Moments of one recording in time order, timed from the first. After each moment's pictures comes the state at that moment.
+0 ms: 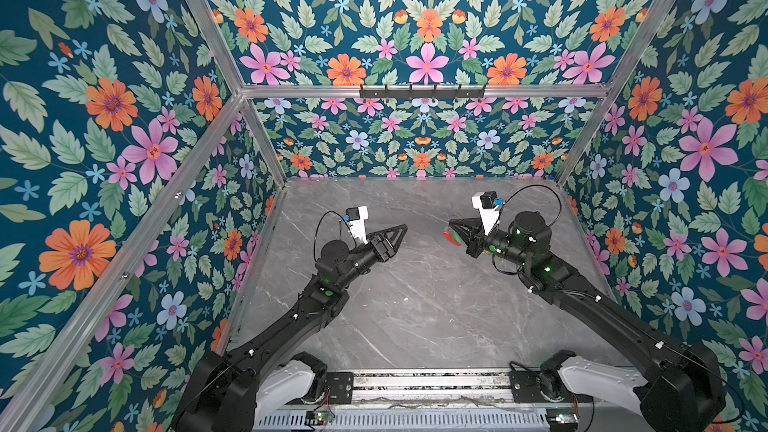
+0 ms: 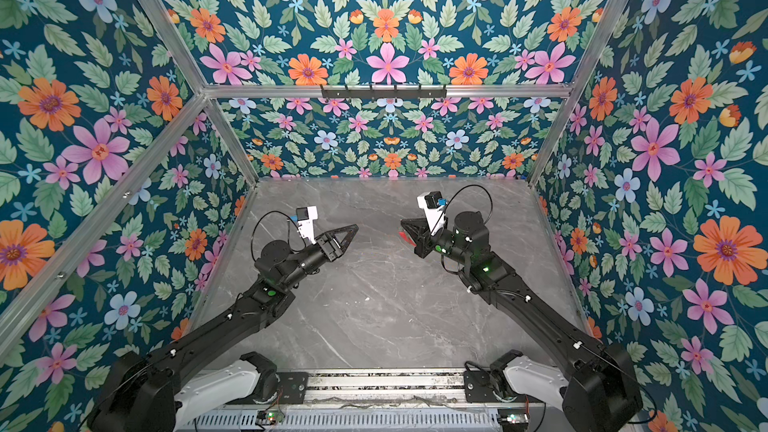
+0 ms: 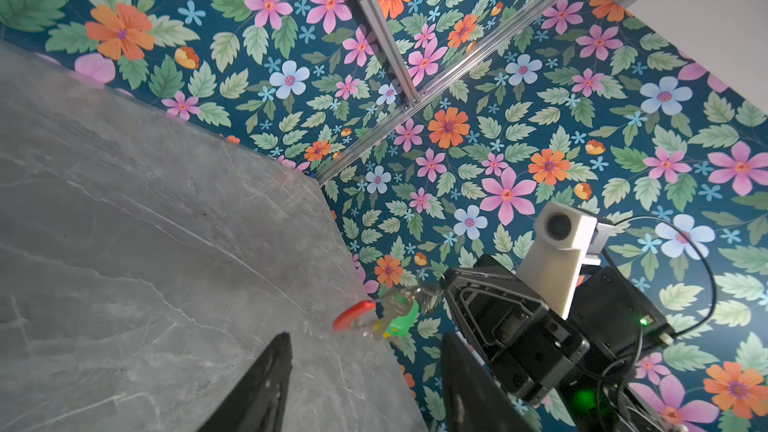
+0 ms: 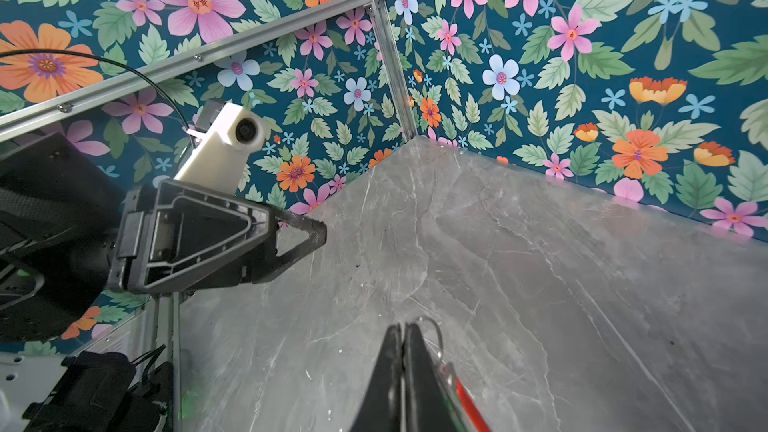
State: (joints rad) left arm -0.54 1.08 0.56 0.60 0.33 -0.91; right arm 0.50 1.14 0.85 0.15 -0.45 0.20
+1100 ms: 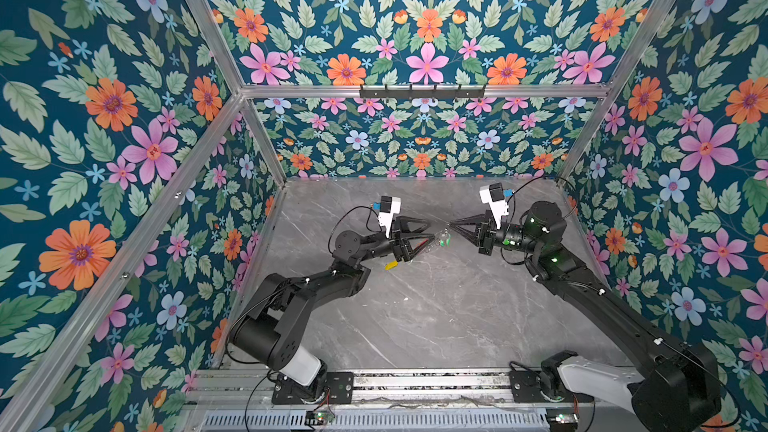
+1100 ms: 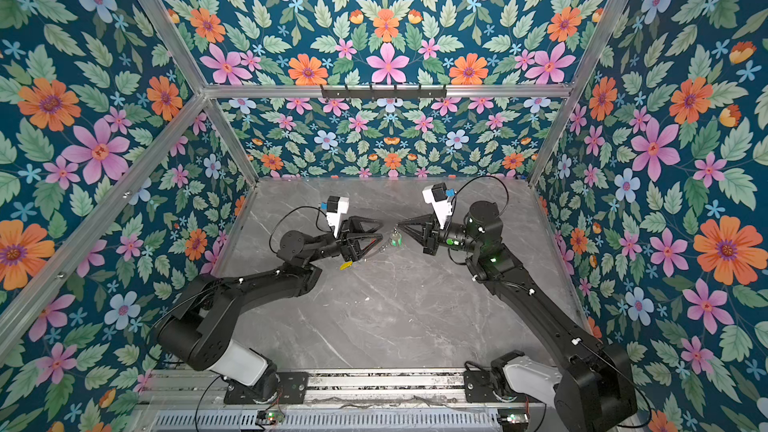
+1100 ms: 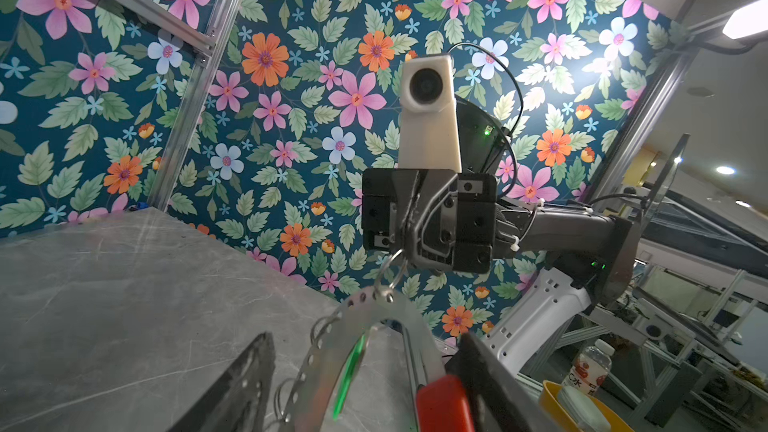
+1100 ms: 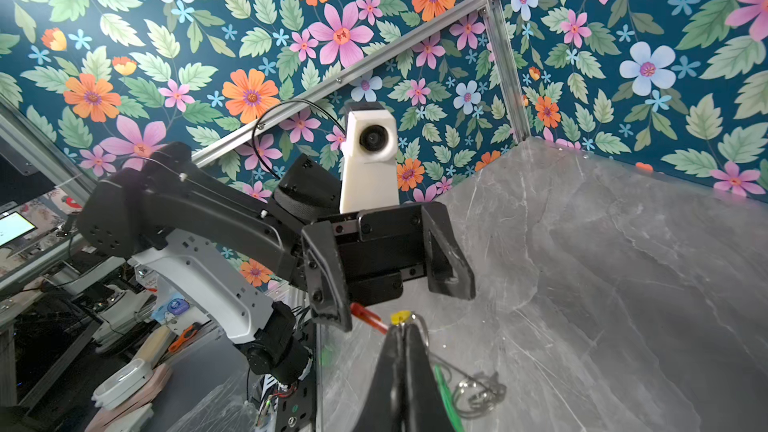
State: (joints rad) left arm -0.53 1.58 0.70 1.39 0.87 -0.86; right arm 0.39 1.16 0.90 0.26 -0.88 0.40
